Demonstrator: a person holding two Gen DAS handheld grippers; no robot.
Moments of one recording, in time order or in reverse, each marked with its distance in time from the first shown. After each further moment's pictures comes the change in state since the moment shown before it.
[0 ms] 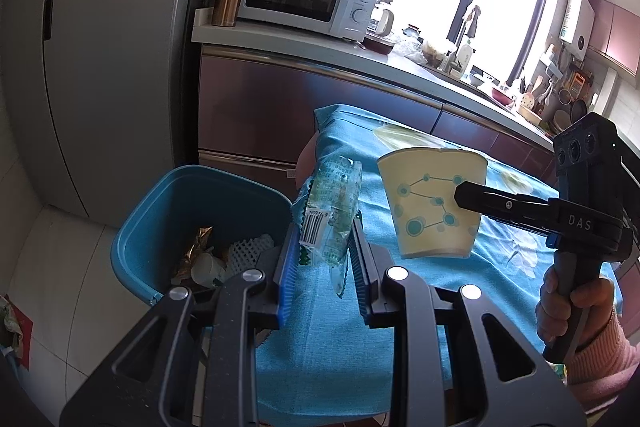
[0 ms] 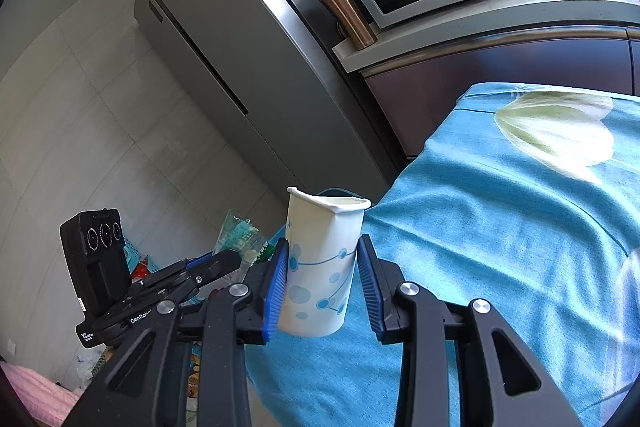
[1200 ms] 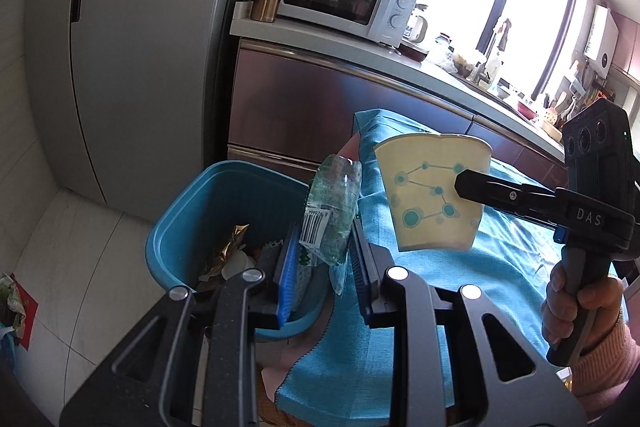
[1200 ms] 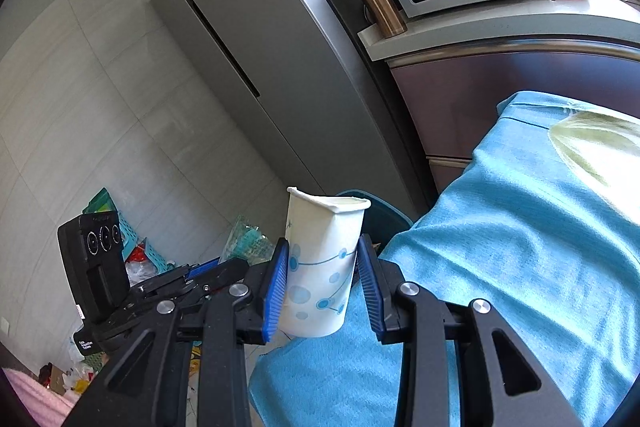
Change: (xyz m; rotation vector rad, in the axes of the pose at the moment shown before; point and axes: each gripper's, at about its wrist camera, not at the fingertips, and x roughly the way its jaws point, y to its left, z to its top) left arm 0.000 0.037 0.001 -0.071 0.000 0.077; right arm 0.054 0.030 0.022 -0.065 0.054 0.010
